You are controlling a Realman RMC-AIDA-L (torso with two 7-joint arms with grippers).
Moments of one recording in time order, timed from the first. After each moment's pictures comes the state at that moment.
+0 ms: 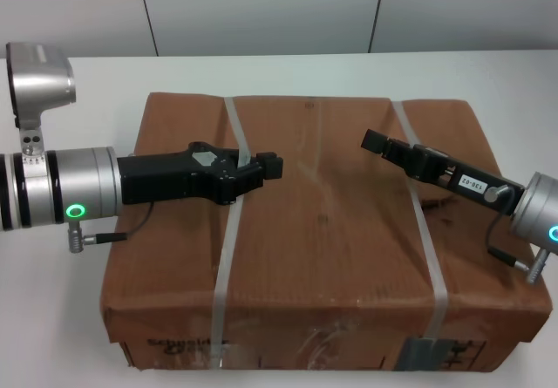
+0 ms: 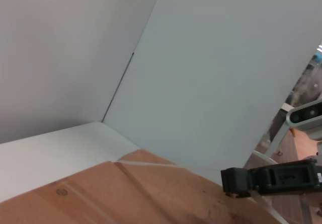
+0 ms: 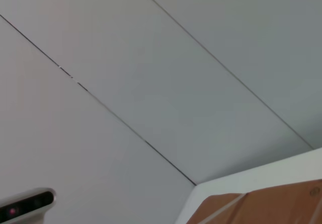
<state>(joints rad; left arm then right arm) -0.57 -2.03 1.26 0.54 1.47 1.32 -1.56 0.52 2.07 -0.70 -0.19 -1.59 -1.41 1.51</state>
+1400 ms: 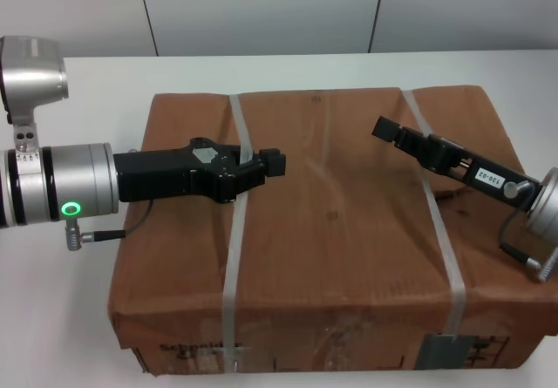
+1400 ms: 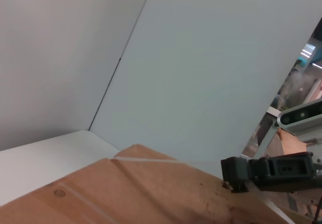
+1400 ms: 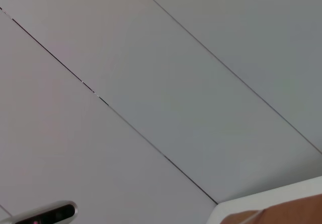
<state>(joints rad) -0.57 -2.03 1.26 0.57 1.47 1.36 -1.56 0.49 2.07 -0.70 -0.22 -1.56 -1.48 1.51</state>
